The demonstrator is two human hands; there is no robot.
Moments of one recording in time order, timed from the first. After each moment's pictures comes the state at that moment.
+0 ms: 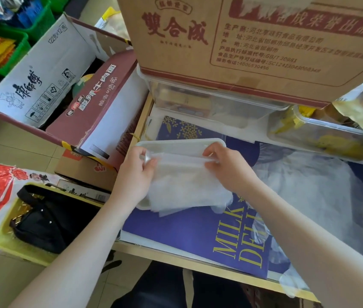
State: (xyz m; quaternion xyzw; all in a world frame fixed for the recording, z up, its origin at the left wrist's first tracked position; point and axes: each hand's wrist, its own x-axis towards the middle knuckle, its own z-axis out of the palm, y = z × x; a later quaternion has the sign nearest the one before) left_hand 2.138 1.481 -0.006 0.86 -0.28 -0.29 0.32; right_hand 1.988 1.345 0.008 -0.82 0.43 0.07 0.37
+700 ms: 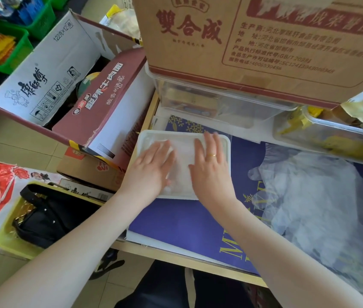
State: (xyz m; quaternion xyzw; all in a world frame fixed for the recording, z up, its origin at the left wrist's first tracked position) left_hand 2.156 1.483 -0.039 0.74 -0.66 -0.09 -0.05; right_hand 2.018 1.392 -0.026 -0.93 0.37 -0.04 0.07
